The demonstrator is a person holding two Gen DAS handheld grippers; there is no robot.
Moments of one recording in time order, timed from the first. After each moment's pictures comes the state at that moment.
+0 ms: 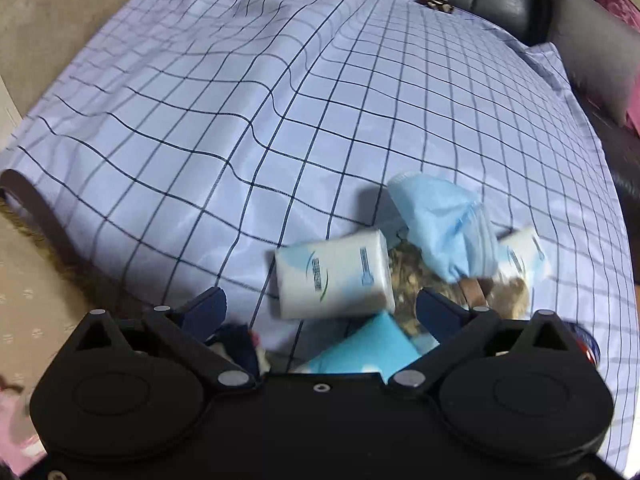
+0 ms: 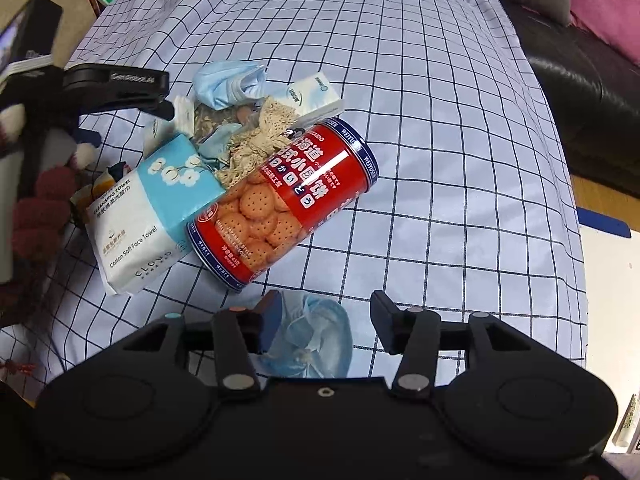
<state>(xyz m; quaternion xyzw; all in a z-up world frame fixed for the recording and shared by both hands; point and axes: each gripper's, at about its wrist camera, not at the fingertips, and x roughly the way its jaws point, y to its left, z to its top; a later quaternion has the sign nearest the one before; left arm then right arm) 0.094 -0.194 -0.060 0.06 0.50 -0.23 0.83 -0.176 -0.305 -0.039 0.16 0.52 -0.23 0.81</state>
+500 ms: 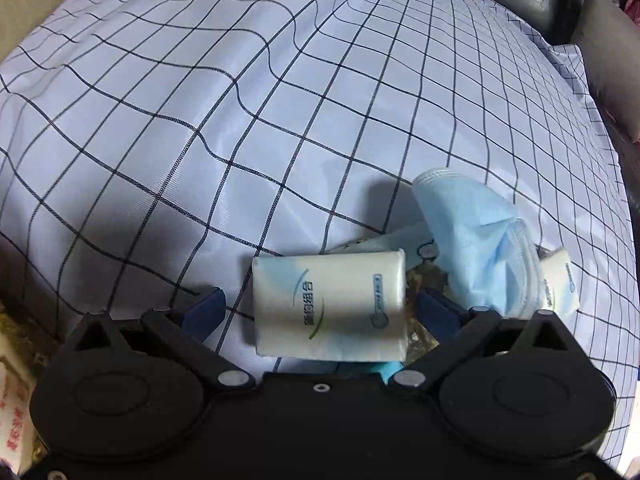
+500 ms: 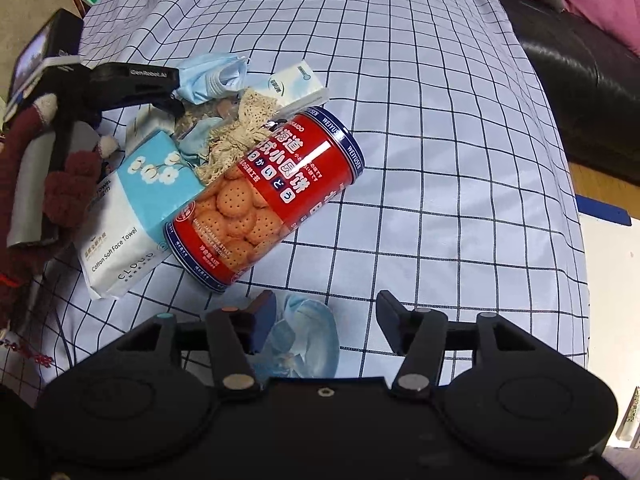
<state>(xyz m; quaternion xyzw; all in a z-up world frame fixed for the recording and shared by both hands) 0.124 -0.208 -0.100 0.03 0.54 -0.23 0.81 -0.175 -0.317 -0.050 0.17 0.52 -0.24 0.80</state>
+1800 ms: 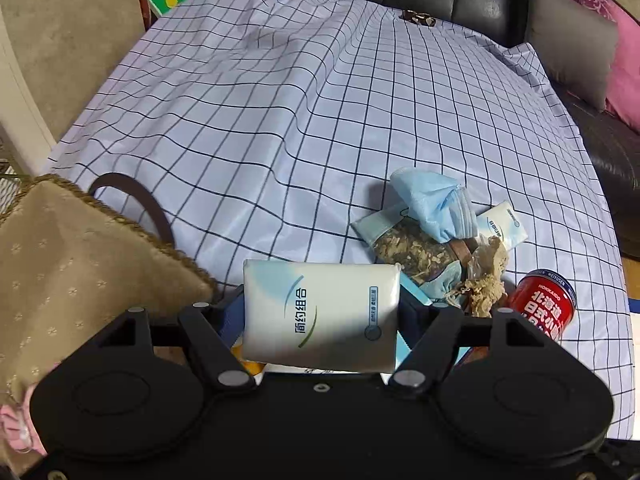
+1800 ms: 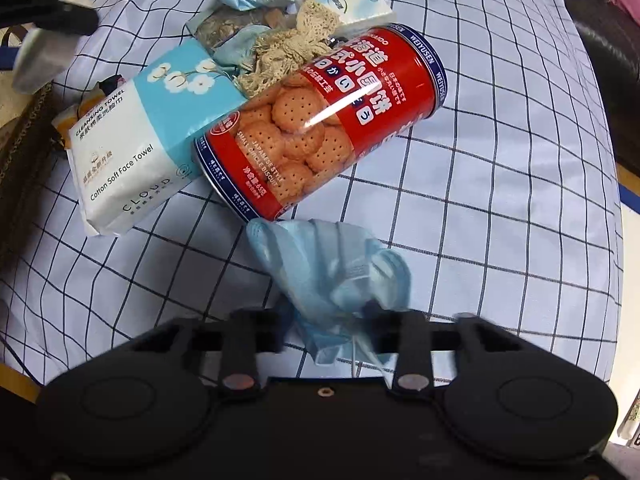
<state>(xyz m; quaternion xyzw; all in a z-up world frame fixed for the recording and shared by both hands) 0.050 -0.135 -0.005 0.10 0.47 -0.25 0.84 -0.149 -0.285 -0.095 0.15 0.60 -0.20 0.76</state>
